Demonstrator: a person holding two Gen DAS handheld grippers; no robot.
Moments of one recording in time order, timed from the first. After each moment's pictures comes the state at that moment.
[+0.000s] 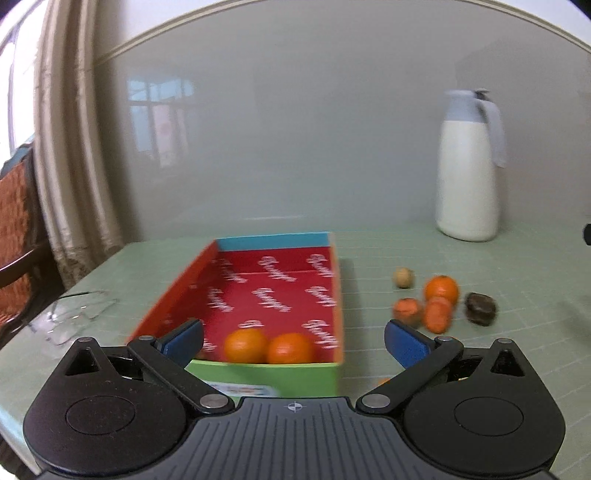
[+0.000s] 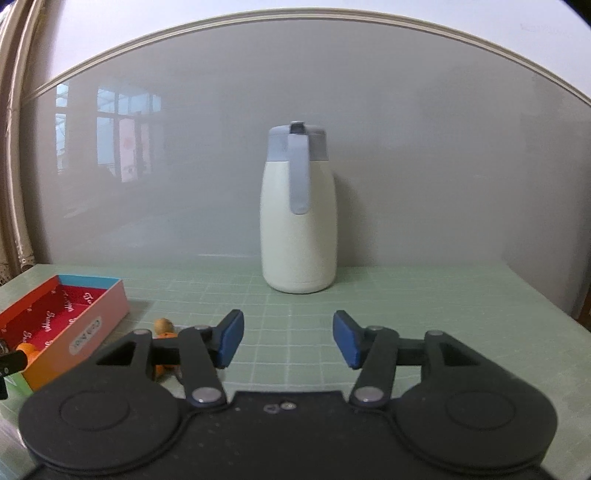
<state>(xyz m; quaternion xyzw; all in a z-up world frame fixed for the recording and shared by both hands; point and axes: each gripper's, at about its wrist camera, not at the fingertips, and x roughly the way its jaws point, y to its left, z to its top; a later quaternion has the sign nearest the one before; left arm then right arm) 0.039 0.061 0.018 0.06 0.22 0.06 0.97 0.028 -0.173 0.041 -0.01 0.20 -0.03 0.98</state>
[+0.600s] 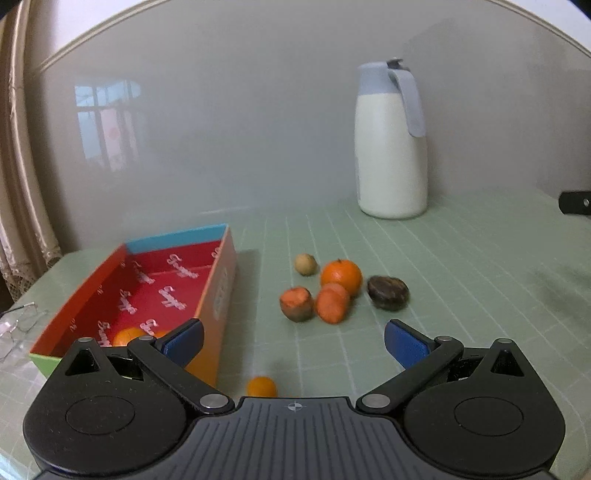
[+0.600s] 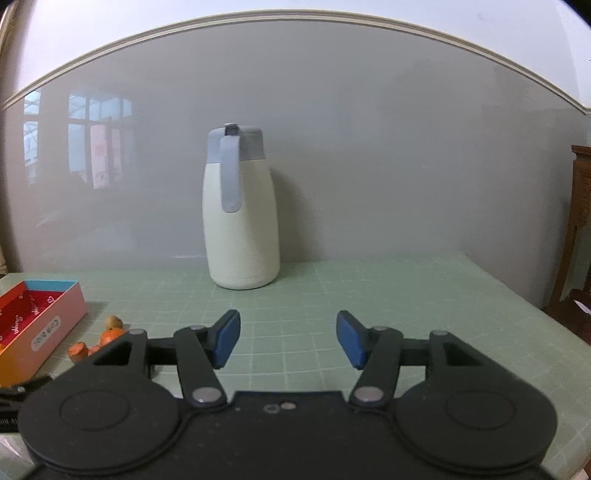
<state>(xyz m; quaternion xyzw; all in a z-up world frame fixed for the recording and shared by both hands) 0.044 -0.015 0.004 0.09 0.24 -0.02 0.97 0.008 -0.226 0.041 0.00 0.20 -0.08 0.98</state>
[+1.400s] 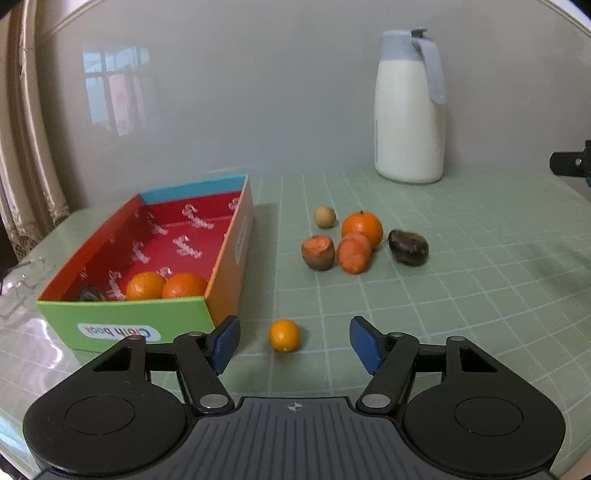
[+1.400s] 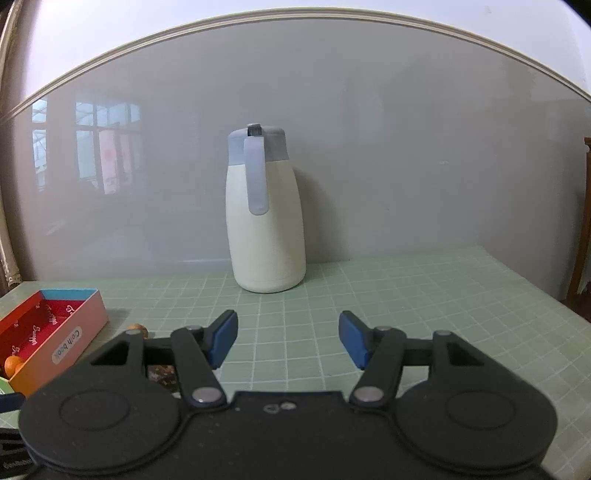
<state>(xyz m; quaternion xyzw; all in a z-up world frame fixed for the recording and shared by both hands) 0.042 0.009 -0.013 0.06 0.29 0.00 0.95 0.018 -0.201 0.042 0.02 0.20 -0.06 0.98</state>
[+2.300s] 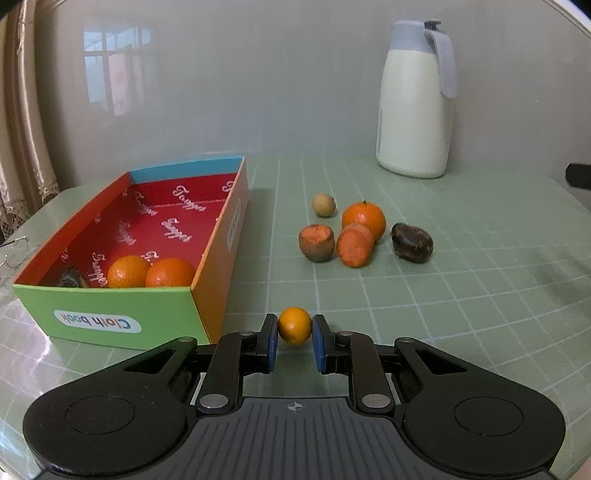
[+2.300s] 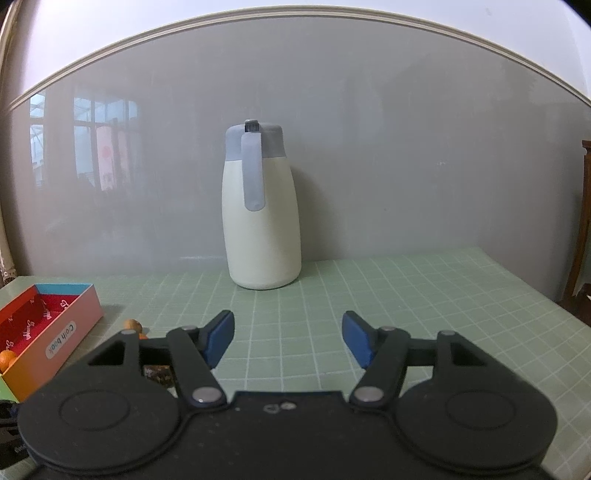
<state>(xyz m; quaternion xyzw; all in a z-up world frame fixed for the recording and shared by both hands) 0.058 0.013 -0.023 0.04 0.31 -0.01 0.95 0.022 -0.200 0.038 0.01 0.20 -0.06 0.98</state>
